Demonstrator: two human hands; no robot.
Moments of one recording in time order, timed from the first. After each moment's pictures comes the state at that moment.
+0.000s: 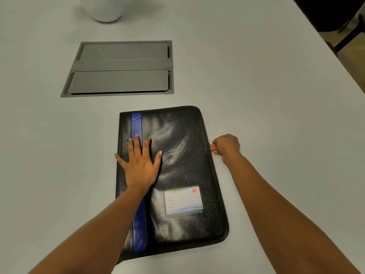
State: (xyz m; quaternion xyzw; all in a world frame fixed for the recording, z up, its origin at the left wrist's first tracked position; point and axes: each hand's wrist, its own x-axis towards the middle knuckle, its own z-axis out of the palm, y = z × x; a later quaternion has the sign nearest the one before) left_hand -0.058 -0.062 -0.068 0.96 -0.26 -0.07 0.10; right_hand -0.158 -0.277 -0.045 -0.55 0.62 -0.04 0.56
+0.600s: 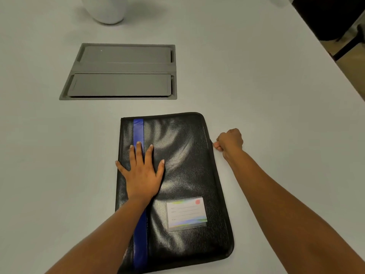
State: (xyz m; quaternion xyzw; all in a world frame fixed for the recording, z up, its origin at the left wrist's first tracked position) left_hand -0.059 -0.062 -0.073 0.96 -0.27 -0.06 0.08; right_hand -0.128 -0.297 -0.046 -0.55 0.64 -0.14 0.53
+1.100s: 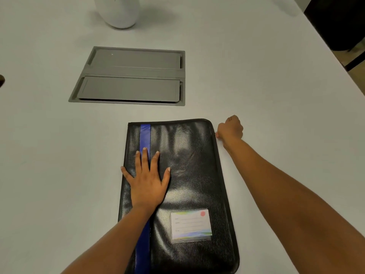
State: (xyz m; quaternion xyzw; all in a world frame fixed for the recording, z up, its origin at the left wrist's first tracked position) left_hand -0.058 -0.061 -0.075 0.96 -0.27 -0.06 0.08; right_hand -0.077 -0.315 -0.032 -0.68 0.59 -0.13 0.42
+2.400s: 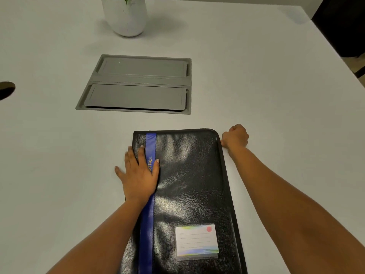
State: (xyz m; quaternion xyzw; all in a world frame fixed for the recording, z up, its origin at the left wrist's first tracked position) left_hand -0.007 -0.067 -0.069 0.98 -0.18 -0.04 0.09; right_hand -0.063 -0.324 -0.038 -0.69 0.60 -0.11 0.39
